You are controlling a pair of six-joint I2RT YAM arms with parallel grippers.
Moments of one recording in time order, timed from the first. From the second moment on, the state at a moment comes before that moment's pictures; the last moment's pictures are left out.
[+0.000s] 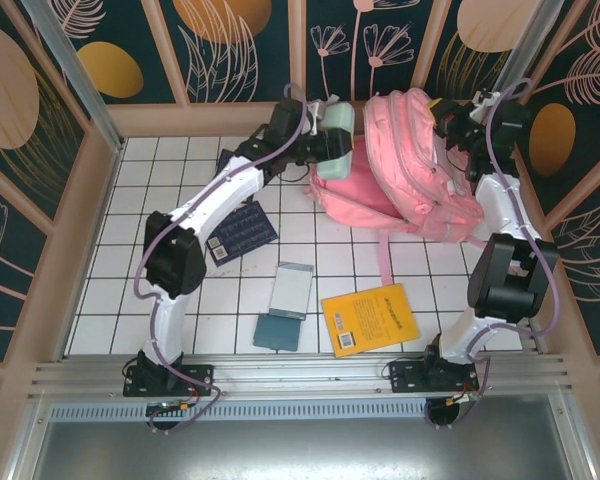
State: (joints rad) left arm -0.61 2.15 2.03 -0.34 0.39 -0.72; right arm -0.17 1.69 1.41 0.25 -0.79 1.24
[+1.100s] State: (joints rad) left arm -0.68 2.51 2.23 -0.05 0.59 -1.07; right arm 0.03 1.72 1.50 0.29 -0.64 1.47
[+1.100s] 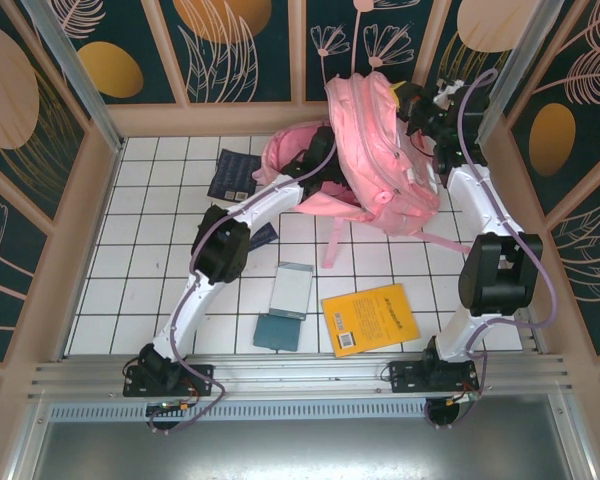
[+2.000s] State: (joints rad) left arm -0.60 2.05 1.84 -0.29 0.43 -0.84; right arm -0.05 1.72 1.50 0.25 -0.65 1.35
